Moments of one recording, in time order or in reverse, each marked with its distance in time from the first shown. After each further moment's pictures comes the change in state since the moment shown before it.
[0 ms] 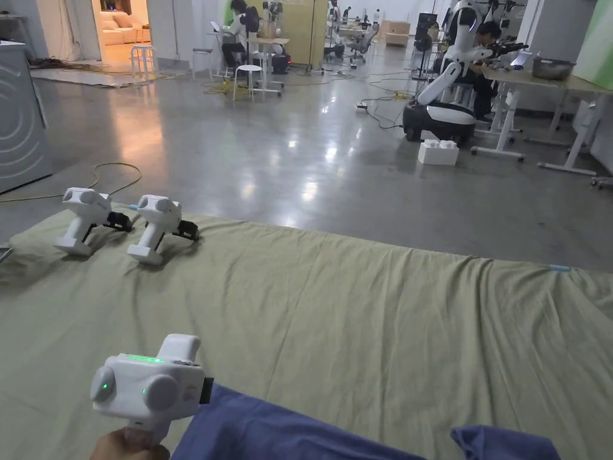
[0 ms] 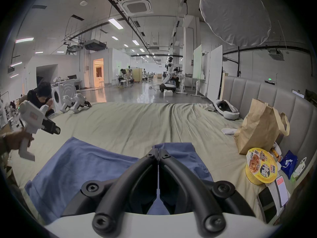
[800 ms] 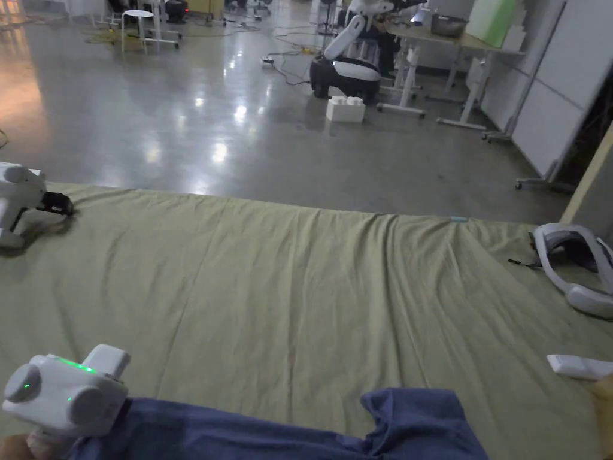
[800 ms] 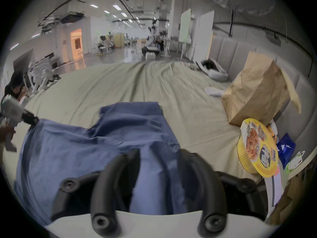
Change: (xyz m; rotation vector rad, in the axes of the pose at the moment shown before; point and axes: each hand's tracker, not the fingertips) left arm 0.067 -0.003 -0.062 -0.175 0.012 -0.297; right arm 0.100 -0.024 -0.108 -0.420 -0.155 -0.068
